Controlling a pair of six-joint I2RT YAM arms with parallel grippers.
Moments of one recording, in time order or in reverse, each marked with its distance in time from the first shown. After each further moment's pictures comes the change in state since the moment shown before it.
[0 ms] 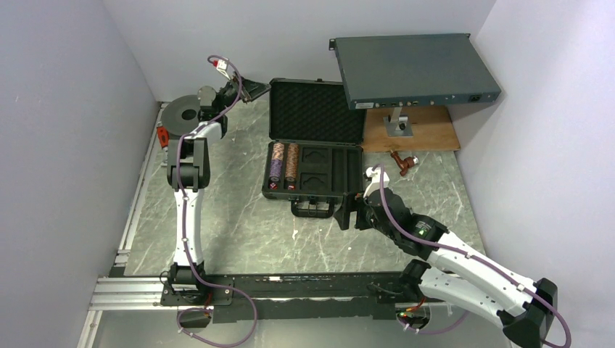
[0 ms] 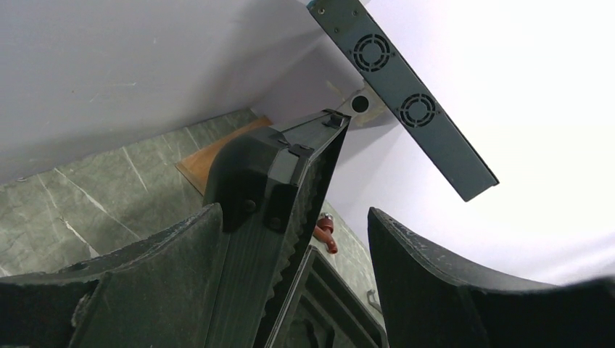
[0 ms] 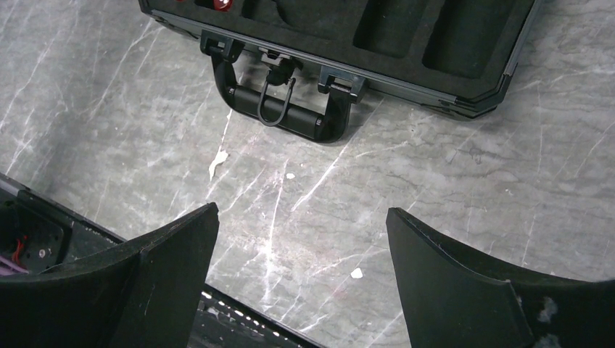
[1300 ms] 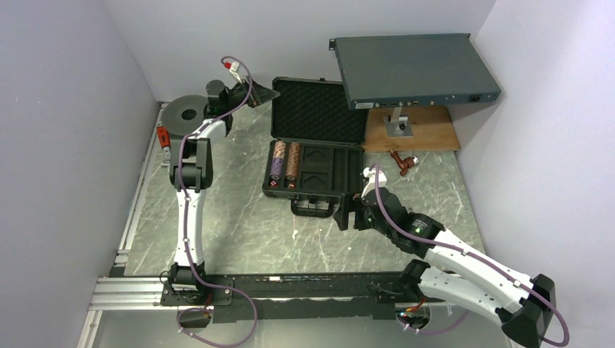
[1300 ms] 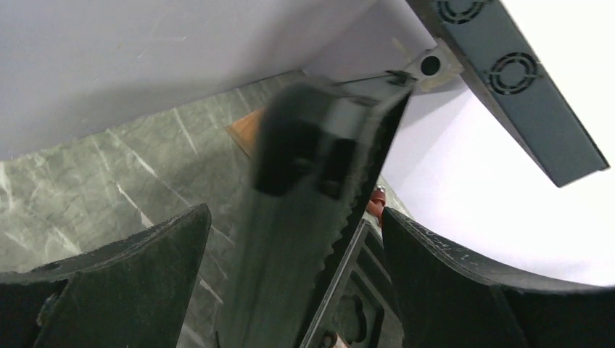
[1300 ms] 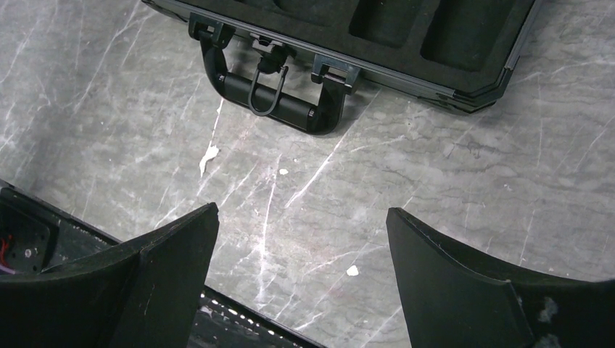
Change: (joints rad) left arm -0.026 -0.010 0.041 -0.320 0.026 0.314; right arm 0.000 0.033 0.000 -0.002 0.000 -0.001
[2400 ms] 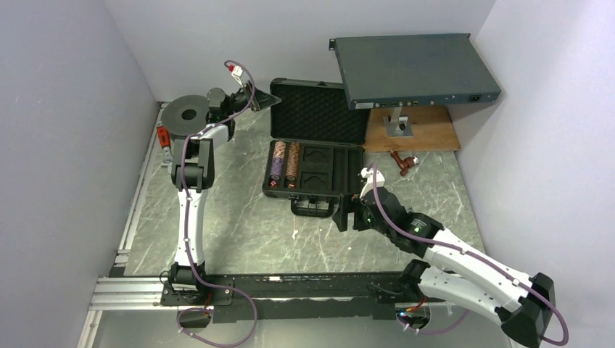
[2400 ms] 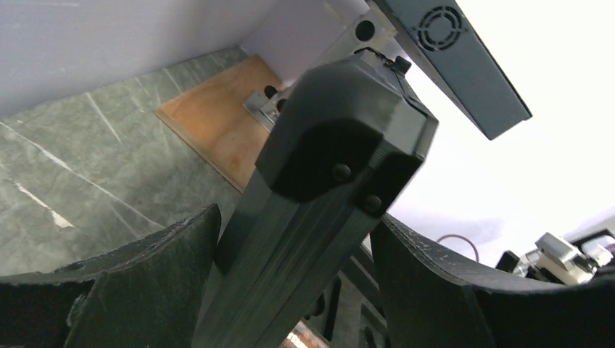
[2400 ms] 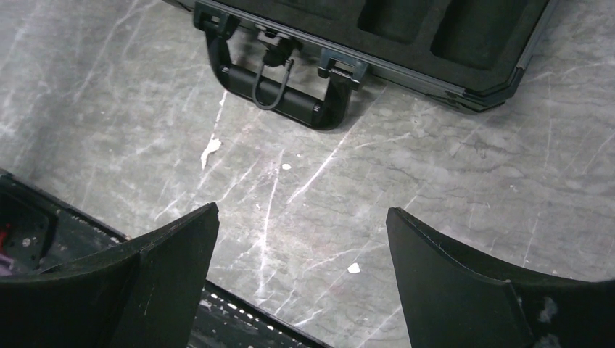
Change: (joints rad) left arm -0.019 0.014 -0.072 0.249 0.094 -0.188; right arm 0.000 0.022 0.000 0.001 -0.014 -0.011
